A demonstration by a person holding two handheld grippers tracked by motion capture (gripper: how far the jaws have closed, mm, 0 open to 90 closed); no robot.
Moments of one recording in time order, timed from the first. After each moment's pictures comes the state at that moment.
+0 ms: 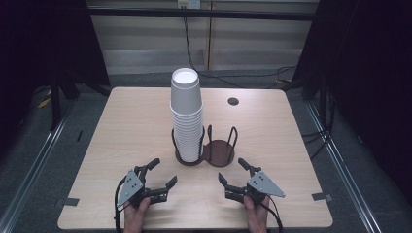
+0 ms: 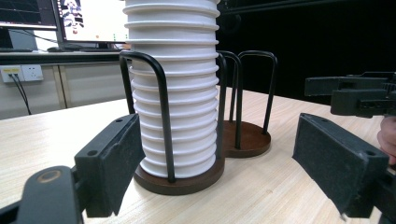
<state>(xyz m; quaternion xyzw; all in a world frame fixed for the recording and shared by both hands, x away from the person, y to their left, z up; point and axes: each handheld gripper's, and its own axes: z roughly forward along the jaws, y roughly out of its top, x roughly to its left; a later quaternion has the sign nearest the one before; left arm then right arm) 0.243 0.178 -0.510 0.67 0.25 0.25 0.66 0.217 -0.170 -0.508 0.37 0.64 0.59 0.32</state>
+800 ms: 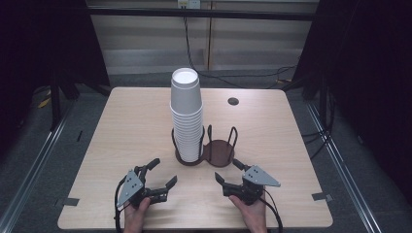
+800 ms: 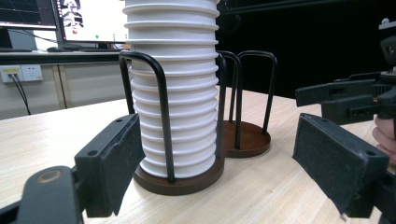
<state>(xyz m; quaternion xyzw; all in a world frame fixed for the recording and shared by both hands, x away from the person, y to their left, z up) 0.243 0.177 -0.510 0.67 0.25 0.24 0.66 0.227 -0.164 -0.500 0.39 0.68 0.56 0.26</state>
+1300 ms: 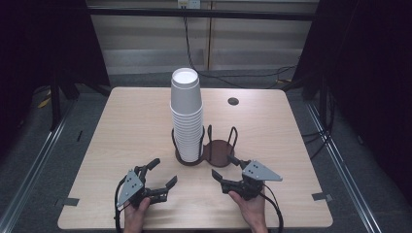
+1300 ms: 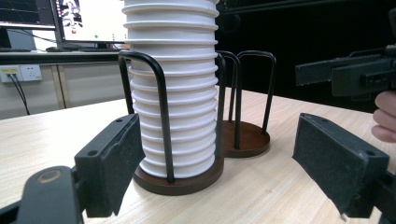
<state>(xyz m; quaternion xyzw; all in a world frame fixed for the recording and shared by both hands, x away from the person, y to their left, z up) 0.243 0.177 -0.510 0.67 0.25 0.24 0.66 0.231 -0.159 -0.473 0.35 0.69 0.59 0.23</state>
